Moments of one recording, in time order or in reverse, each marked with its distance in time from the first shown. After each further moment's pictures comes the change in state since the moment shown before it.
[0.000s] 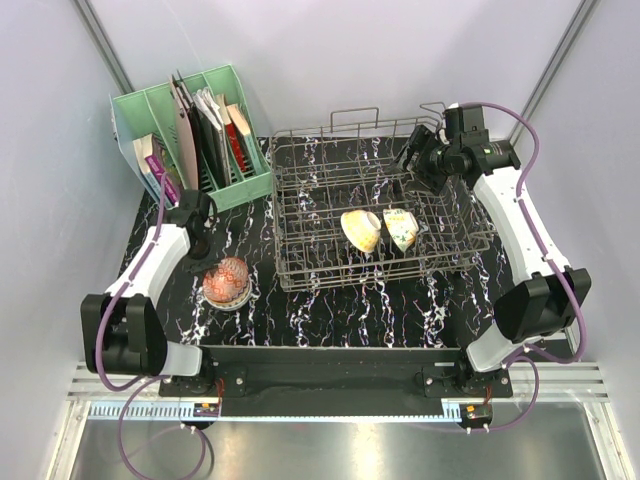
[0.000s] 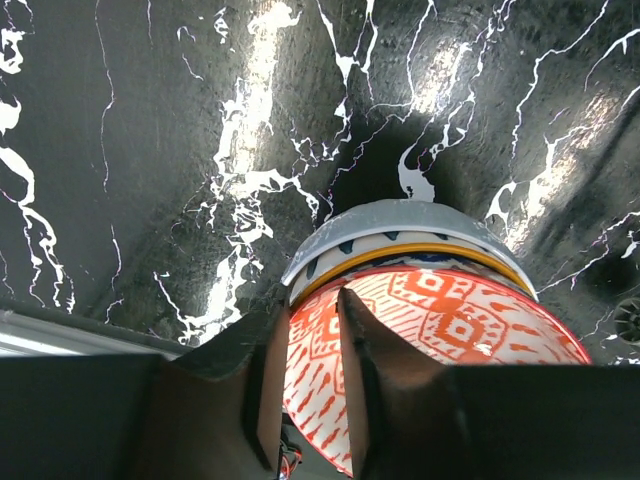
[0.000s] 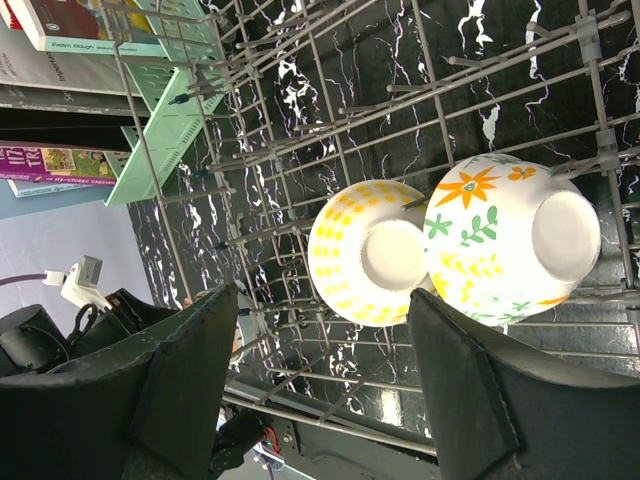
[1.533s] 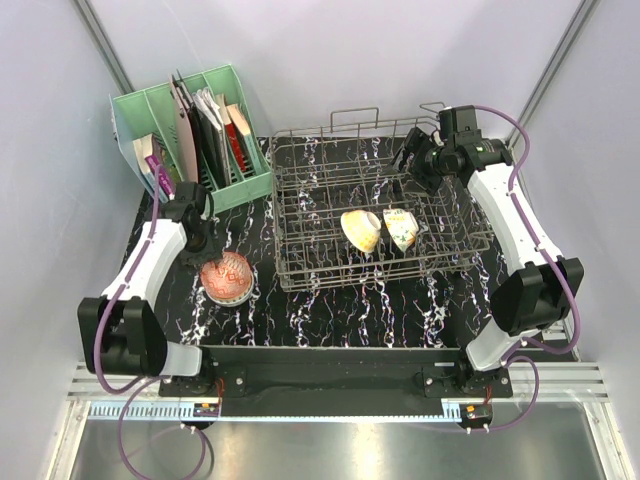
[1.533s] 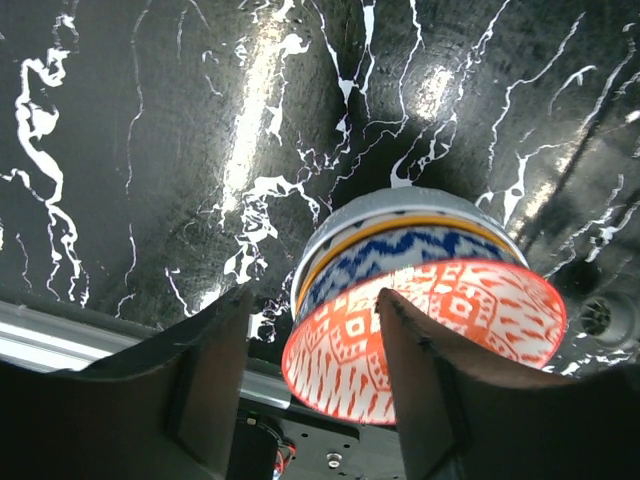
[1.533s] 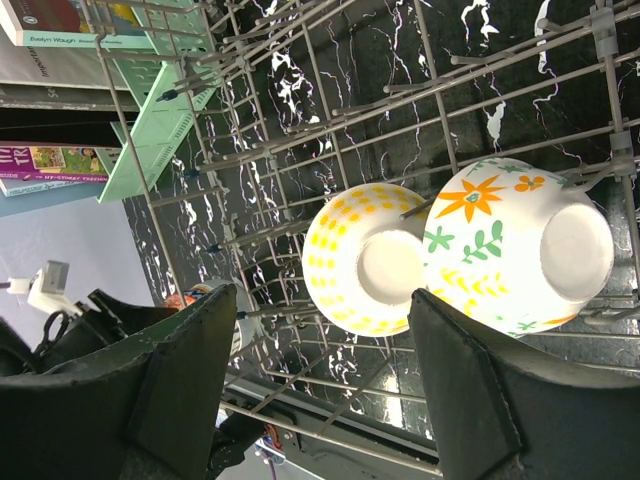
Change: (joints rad) left arm 0.012 -0.016 0.077 -0.049 -0.017 -0.017; right arm 0.000 0.050 -0.006 0.021 -0.026 0.000
